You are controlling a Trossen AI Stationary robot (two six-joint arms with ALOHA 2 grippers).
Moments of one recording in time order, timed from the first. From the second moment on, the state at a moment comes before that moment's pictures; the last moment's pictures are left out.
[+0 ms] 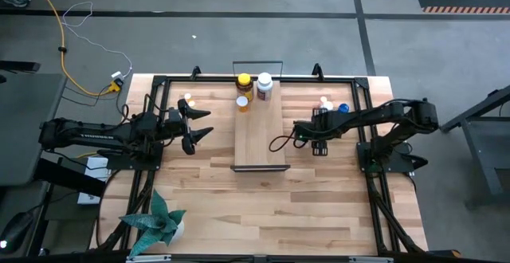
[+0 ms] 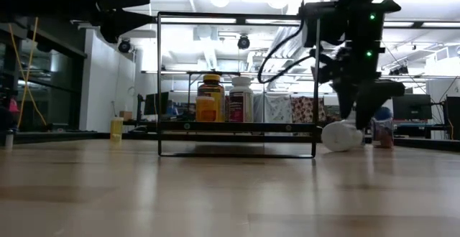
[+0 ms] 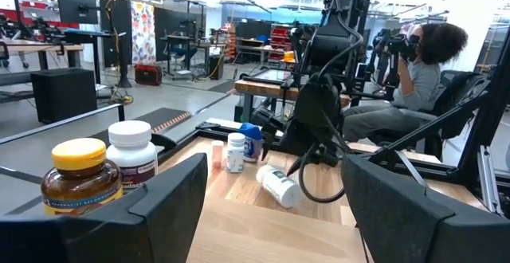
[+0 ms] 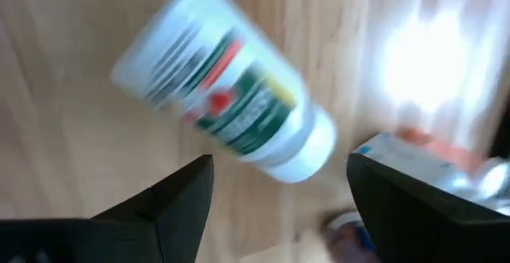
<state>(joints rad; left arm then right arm) 0.17 0.57 0.23 0.41 -0.19 -0.08 -0.11 1.50 0.88 -0.89 0.38 -0.12</state>
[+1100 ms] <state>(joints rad) 0.17 0.57 0.23 0.41 -0.19 -0.08 -0.13 1.70 0.89 -0.83 0.42 -0.77</state>
